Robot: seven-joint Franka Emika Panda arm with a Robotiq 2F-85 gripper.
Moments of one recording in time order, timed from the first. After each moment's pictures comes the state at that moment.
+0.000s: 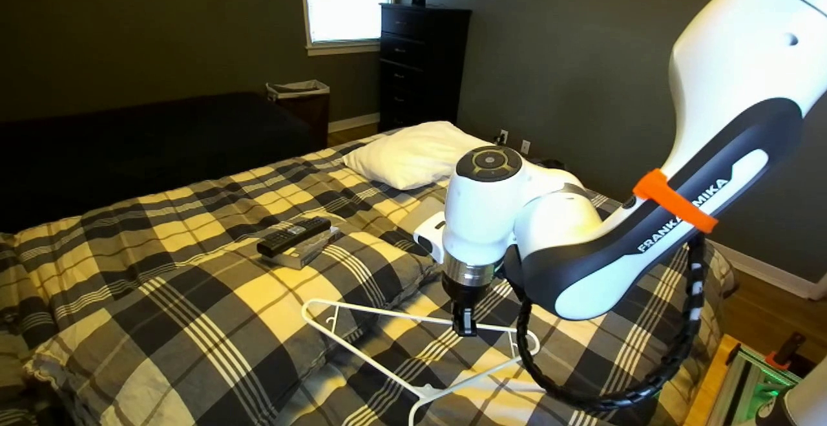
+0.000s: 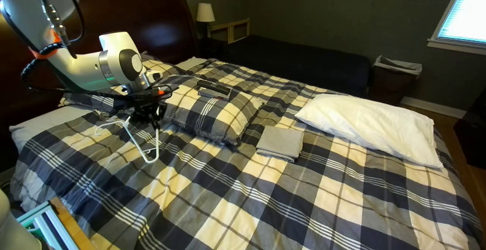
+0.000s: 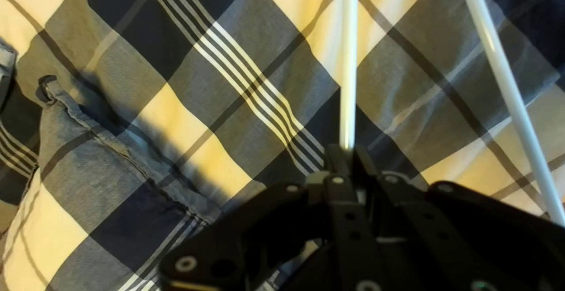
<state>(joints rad) 0.30 0.14 0.20 -2.46 -0.42 2.61 -0.06</state>
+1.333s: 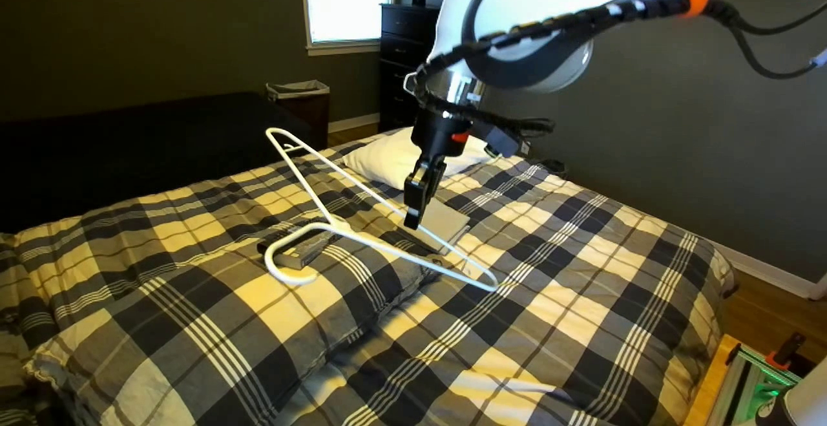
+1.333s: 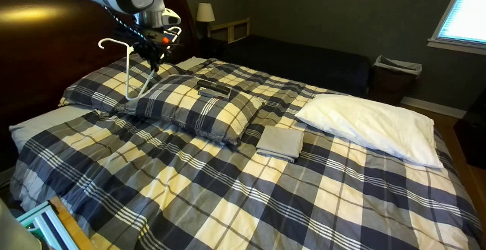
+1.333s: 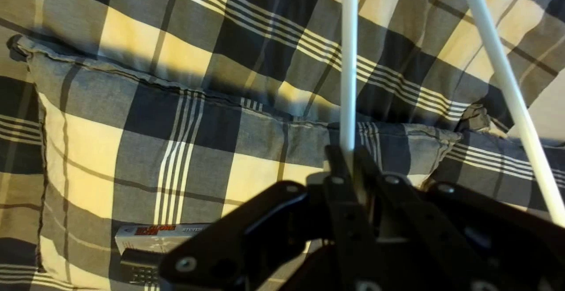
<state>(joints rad) 0.23 -0.03 0.19 -2.11 0.26 2.21 -0.27</state>
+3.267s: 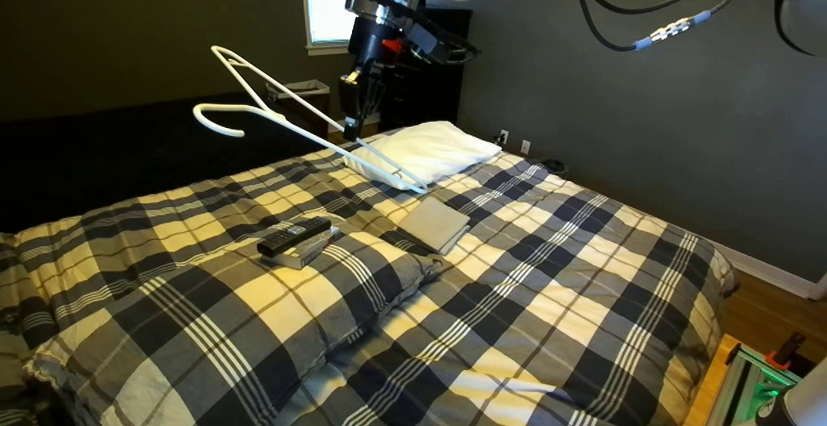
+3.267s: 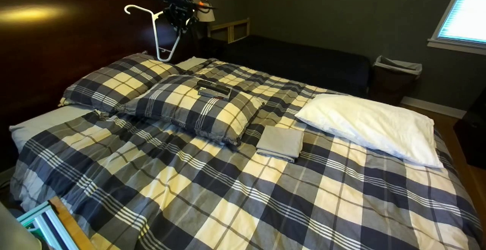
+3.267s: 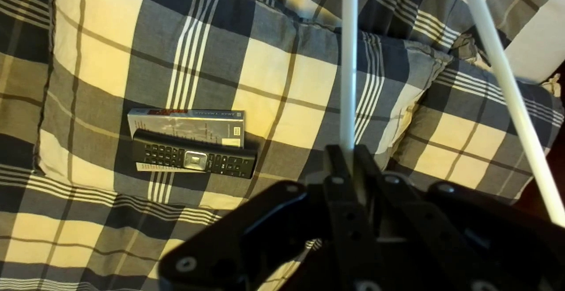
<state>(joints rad) 0.18 0.38 0.19 -1.34 0.21 1.85 -0.31</state>
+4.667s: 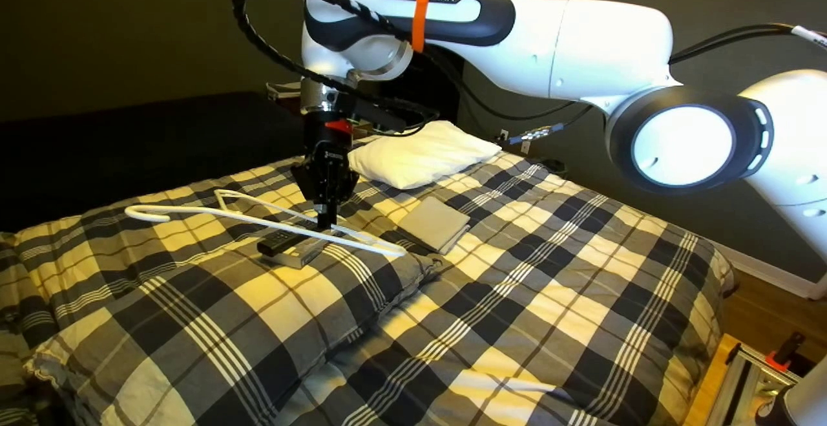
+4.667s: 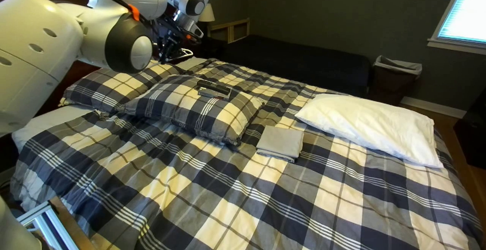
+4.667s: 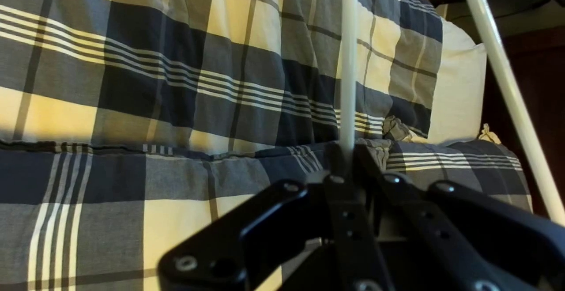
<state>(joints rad) 0.26 0.96 0.25 -0.68 0.30 1.33 0.08</state>
